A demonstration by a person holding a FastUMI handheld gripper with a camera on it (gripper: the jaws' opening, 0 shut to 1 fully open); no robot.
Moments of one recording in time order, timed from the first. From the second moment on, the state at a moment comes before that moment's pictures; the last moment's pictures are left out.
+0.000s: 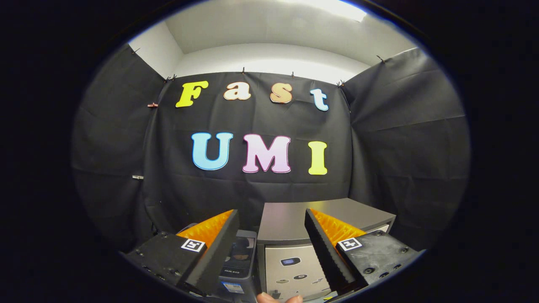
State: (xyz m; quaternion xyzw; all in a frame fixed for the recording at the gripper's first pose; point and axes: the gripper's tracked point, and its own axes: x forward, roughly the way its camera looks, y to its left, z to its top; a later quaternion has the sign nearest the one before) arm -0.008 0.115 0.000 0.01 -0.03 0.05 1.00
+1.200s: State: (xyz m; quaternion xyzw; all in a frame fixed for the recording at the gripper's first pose) arm -0.007 0.115 0.002 0.00 -0.03 0.04 1.00
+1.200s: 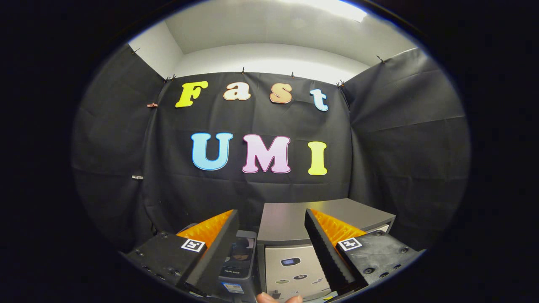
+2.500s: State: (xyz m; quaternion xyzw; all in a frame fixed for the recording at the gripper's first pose) arm -0.008 0.119 -0.002 0.00 -0.03 0.05 1.00
